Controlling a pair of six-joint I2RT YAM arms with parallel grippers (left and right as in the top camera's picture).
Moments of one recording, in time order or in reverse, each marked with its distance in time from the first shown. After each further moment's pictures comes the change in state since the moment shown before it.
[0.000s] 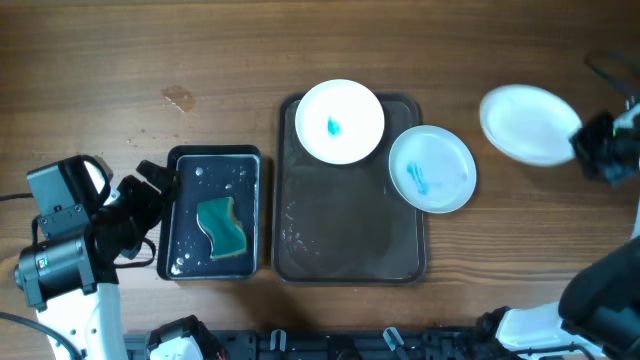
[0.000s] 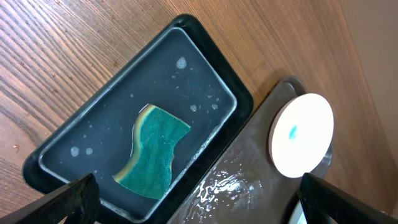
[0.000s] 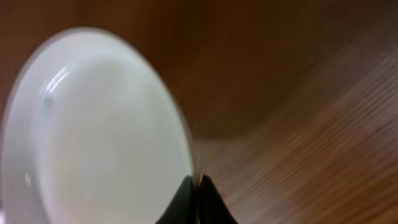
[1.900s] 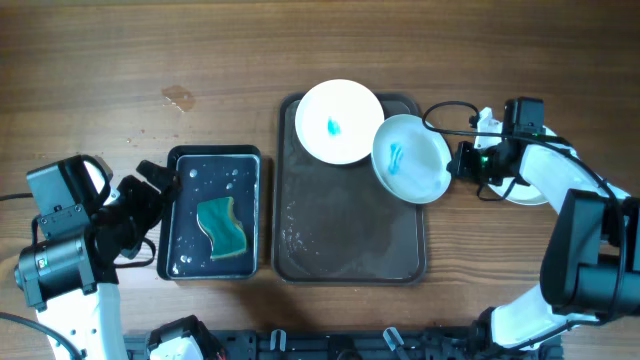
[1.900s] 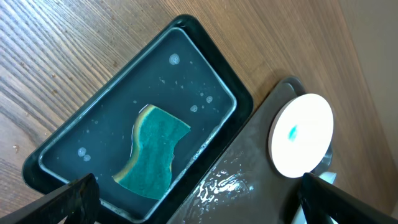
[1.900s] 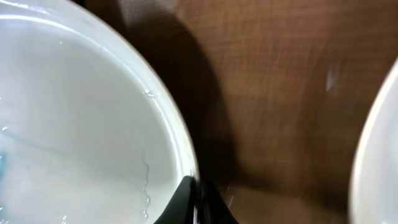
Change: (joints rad) left arm 0.000 0.000 0.001 0.000 0.000 0.000; right arm 0.443 0.106 -0.349 0.390 -0.230 -0.316
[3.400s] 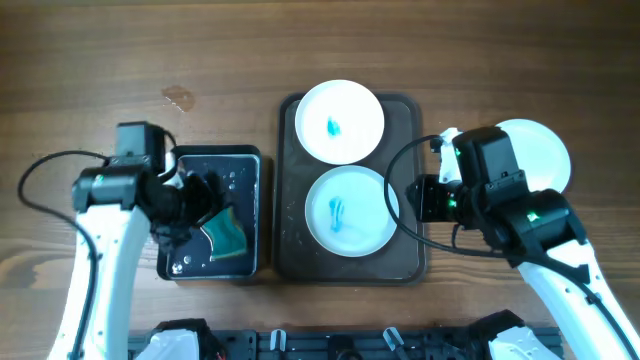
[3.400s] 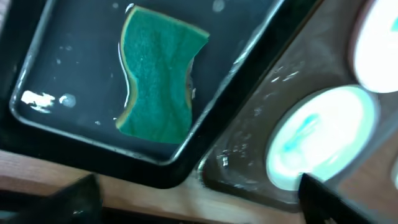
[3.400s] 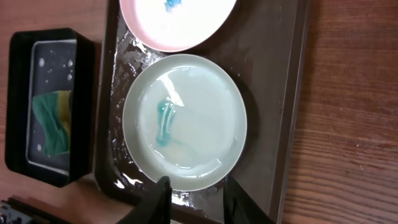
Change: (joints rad) left arm -0.298 0.298 0.004 -0.119 -0.031 0.065; right arm 0.507 -0.679 0.046 -0.421 0.196 0.329
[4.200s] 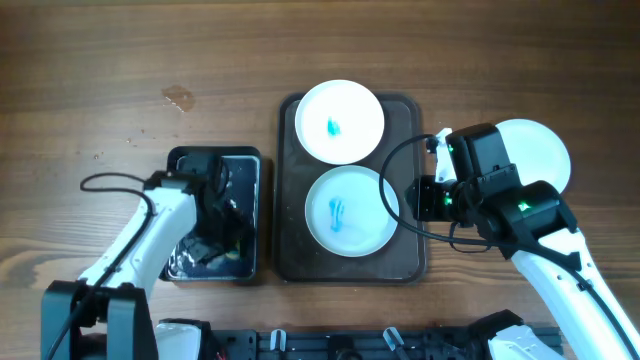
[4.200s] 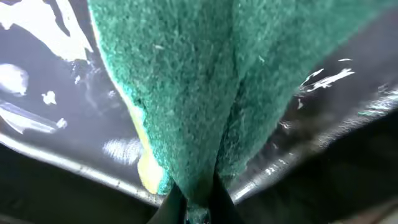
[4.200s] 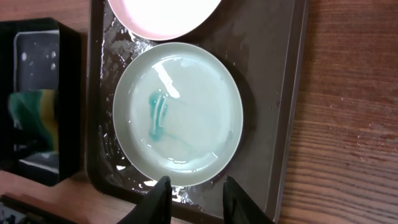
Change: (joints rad) left arm -0.166 0.211 -0.250 0.234 -0.142 -0.226; right arm 0.000 0.043 0.000 -0.014 0.000 0.000
